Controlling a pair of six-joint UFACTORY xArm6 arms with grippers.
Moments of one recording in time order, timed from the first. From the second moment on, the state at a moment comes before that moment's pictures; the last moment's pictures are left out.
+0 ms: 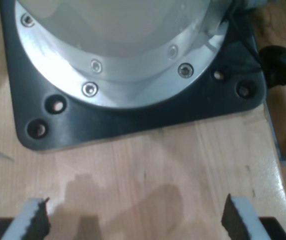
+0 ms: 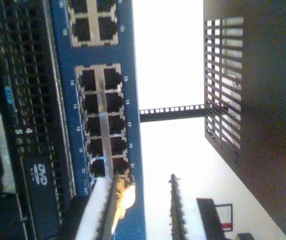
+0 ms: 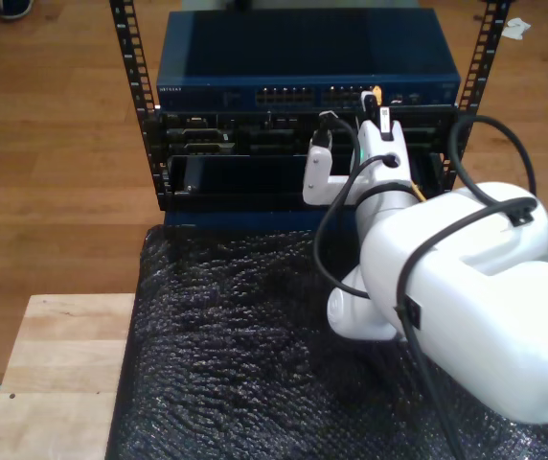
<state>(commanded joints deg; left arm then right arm) 81.7 -28.4 -6.5 0.3 61.6 -177.1 24.3 31.0 -53.9 24.6 -73.2 -96.9</state>
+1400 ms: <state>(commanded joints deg) 81.7 -28.4 -6.5 0.3 61.6 -177.1 -19.5 -22.5 -33.9 17.5 18.7 -121.9</state>
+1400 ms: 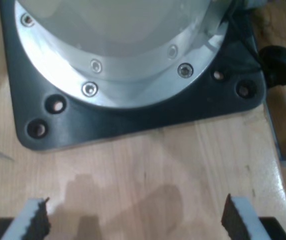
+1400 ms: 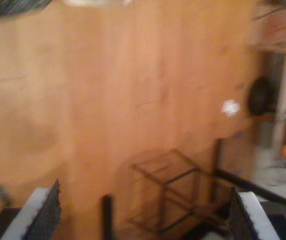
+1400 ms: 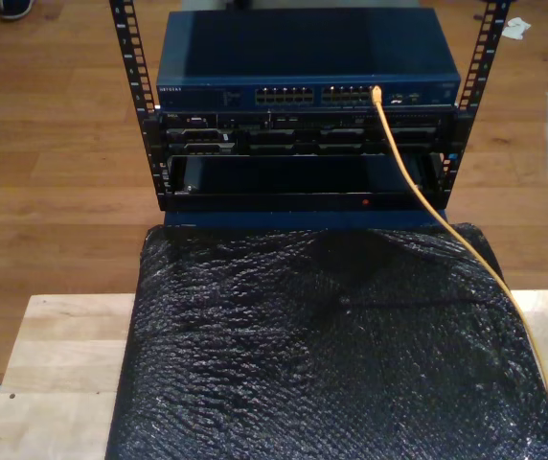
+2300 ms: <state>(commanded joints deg) 81.7 -28.3 -6.5 0.3 61.6 -177.1 -67.5 -35.4 -28.2 14.3 65.4 -167.9</state>
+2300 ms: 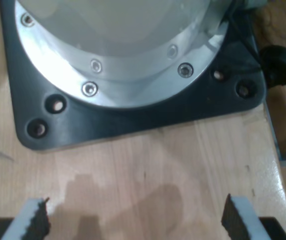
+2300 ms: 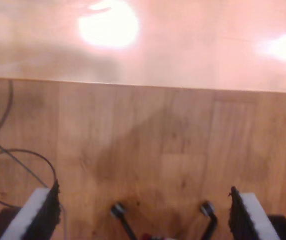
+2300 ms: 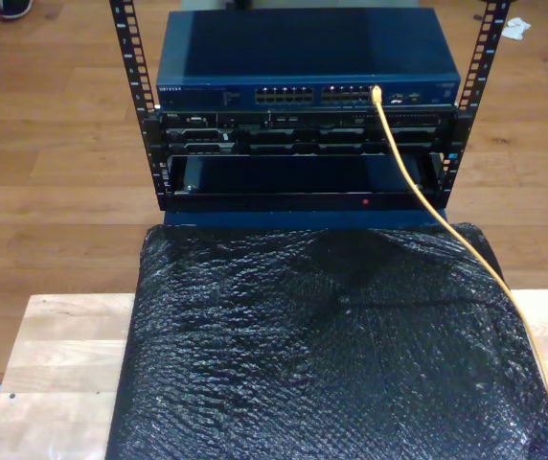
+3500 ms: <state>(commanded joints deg) 81.7 -28.4 -6.5 0.3 61.6 -177.1 -80.8 -38.7 -6.4 0.6 61.0 -177.8</state>
